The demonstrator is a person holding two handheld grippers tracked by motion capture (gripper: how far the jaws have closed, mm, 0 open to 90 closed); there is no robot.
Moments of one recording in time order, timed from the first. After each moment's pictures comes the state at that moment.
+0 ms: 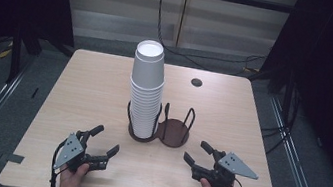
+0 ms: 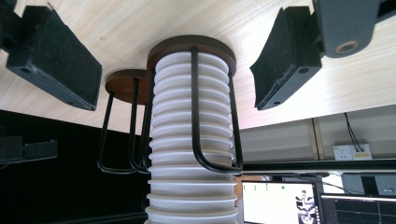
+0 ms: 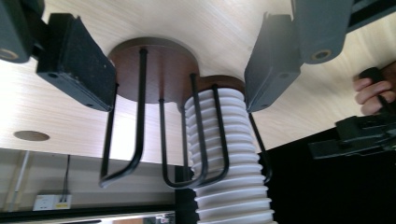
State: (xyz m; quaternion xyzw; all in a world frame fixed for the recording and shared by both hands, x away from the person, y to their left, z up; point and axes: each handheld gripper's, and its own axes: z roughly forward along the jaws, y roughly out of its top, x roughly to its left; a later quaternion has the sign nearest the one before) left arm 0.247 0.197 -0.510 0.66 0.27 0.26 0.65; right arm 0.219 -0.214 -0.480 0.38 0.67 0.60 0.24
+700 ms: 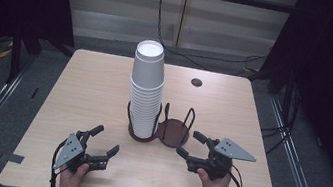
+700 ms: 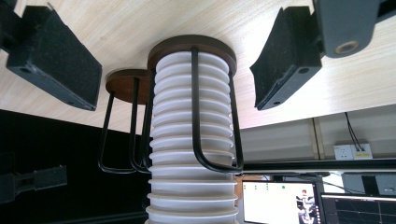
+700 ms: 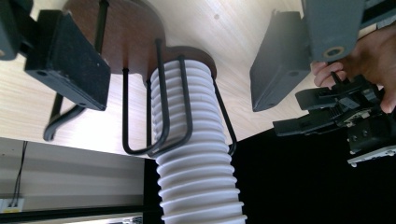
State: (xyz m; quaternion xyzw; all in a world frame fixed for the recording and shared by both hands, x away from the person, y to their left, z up) left arm 0.247 0.197 -0.510 0.66 0.27 0.26 0.65; right arm 0.239 -0.197 -0.443 0.34 0.69 0.61 0.18
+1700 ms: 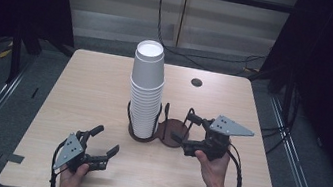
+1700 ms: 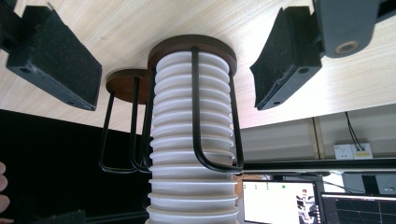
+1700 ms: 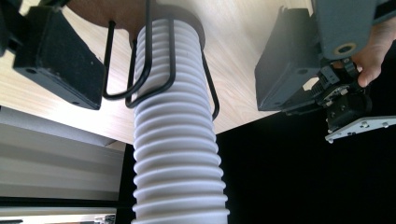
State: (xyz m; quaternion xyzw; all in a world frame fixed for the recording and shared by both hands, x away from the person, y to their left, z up) left arm 0.246 0.197 -0.510 0.66 0.27 0.26 0.65; right arm 0.269 -0.178 -0.391 0.30 0.72 0.61 0.16
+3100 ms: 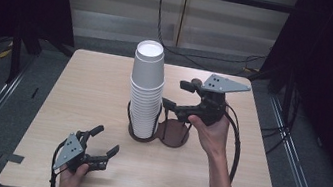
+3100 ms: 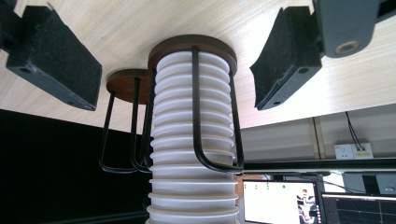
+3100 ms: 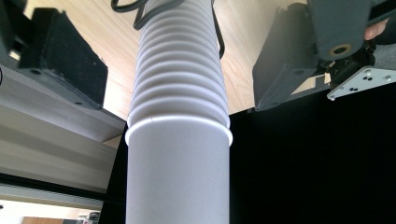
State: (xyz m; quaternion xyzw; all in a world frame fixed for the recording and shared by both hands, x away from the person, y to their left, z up) left arm 0.246 0.198 -0.510 0.66 0.27 0.26 0.65; right arm 0.314 -0.149 -0.308 0.26 0.75 0.58 0.16
